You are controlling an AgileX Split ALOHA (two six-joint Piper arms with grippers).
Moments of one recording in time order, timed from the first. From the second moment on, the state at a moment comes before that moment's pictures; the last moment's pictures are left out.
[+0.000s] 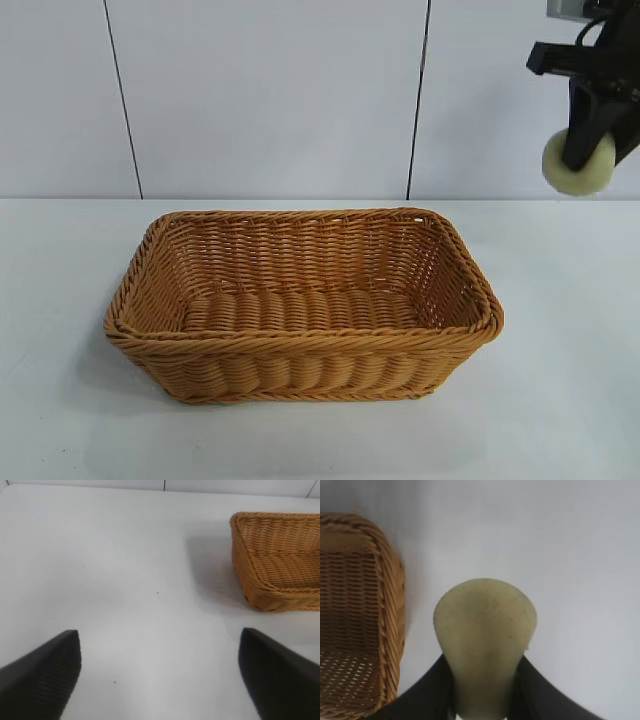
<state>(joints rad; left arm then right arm) -0.02 -0.01 -0.49 -0.05 1.07 -0.02 0.03 1.83 -1.58 0.15 1.13 -0.03</state>
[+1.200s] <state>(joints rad) -0.02 -0.01 -0.49 -0.05 1.07 -0.02 0.60 2.14 -1.59 0.11 0.94 0.10</state>
